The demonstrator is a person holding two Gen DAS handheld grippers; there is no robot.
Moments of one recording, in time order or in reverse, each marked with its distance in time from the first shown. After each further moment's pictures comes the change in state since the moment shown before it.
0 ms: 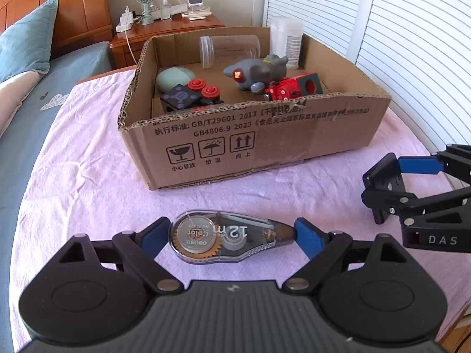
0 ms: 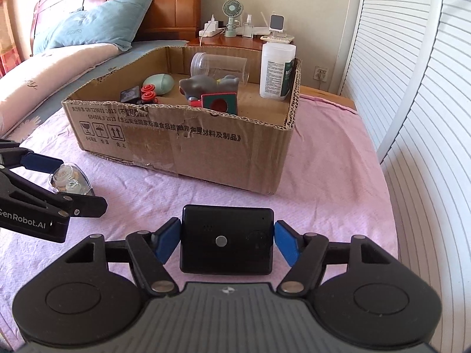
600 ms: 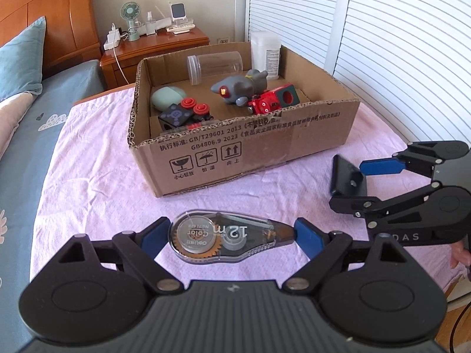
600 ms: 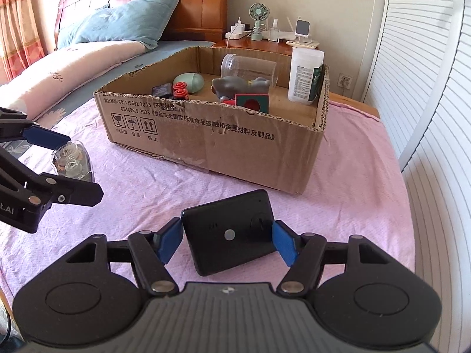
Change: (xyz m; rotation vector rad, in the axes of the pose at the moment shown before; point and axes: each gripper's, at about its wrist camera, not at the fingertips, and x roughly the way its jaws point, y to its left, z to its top) left arm -0.030 0.000 -0.001 0.070 -0.033 -0.021; right arm 0.001 0.009 -0.004 -0.040 -0.010 0.095
